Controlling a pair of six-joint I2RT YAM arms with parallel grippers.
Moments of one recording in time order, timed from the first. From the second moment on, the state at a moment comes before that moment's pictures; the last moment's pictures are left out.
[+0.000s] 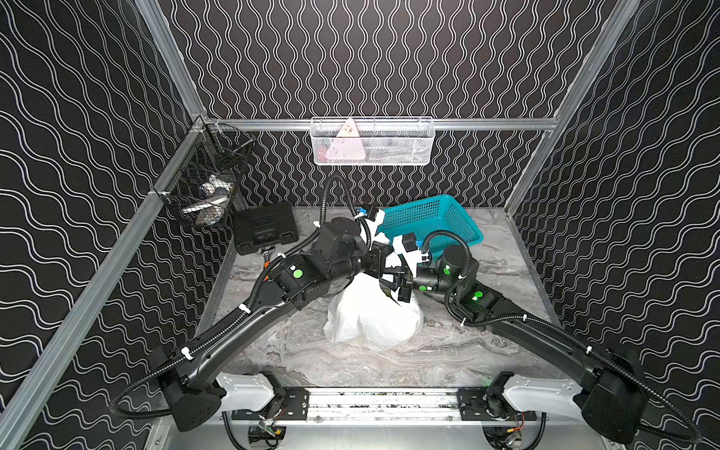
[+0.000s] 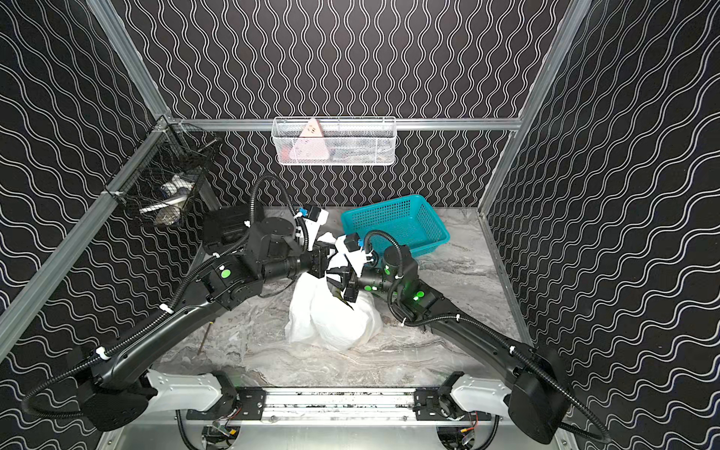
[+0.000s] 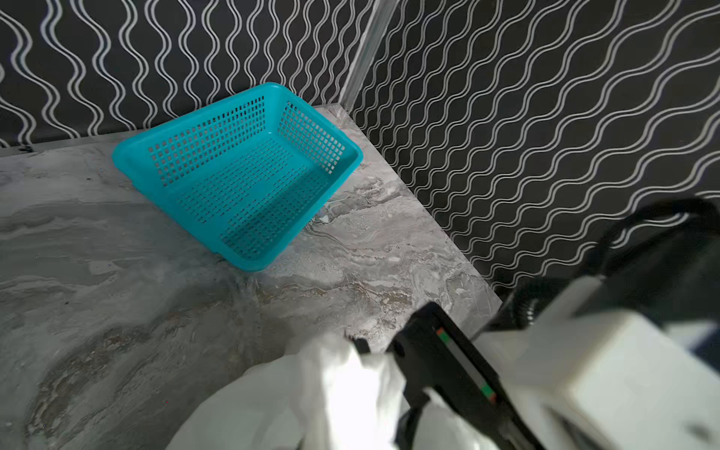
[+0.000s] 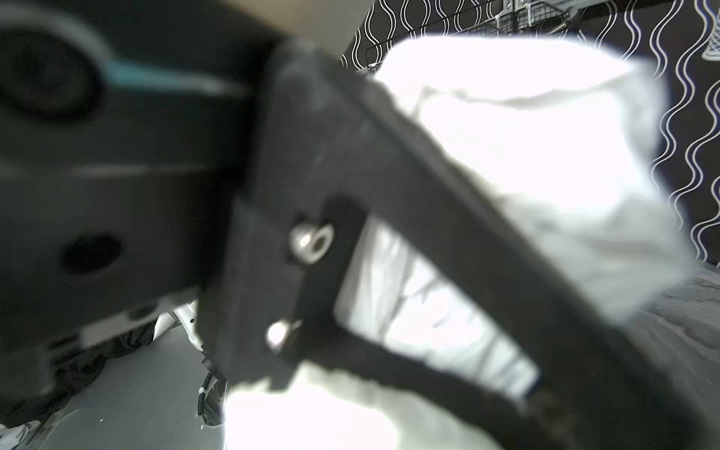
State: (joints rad) left arm -0.75 1.29 1.42 -0.54 0.06 -0.44; right arm 0.75 1.22 0.89 0.29 -0.63 0.24
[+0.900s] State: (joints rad) left arm -0.74 1.36 1.48 -0.65 0.12 -0.37; right arm 0.82 1.20 0.86 0.27 -0.52 0.31
